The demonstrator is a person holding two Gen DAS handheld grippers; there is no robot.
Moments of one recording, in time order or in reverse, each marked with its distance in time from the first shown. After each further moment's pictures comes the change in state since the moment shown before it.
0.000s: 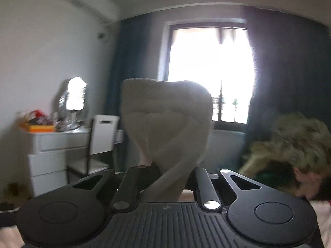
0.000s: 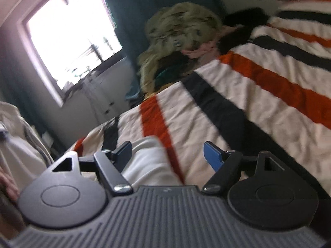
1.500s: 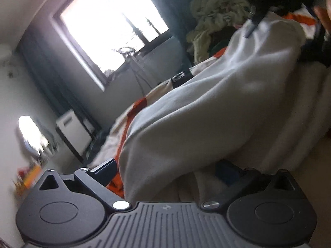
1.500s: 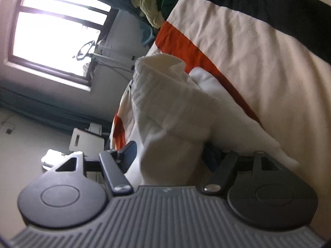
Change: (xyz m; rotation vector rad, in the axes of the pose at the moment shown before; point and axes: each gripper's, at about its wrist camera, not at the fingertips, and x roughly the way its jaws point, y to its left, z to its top) left arm -0.018 0.079 -0.164 0.703 0.318 -0.191; right arm 0.129 0.019 -0.037 0.414 0.428 0.258
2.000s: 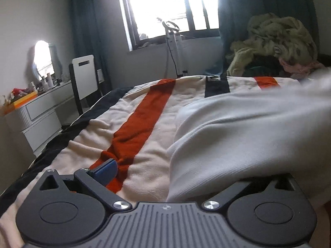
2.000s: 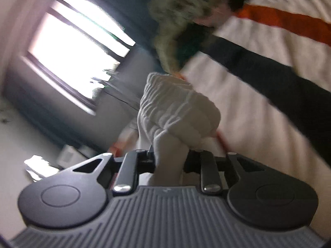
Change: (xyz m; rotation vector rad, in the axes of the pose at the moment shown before) left arm 0.001 0.064 -0.002 -0.450 0.091 -0.018; right arm -0.068 0.007 -0.002 -0.190 -0.213 -0.084
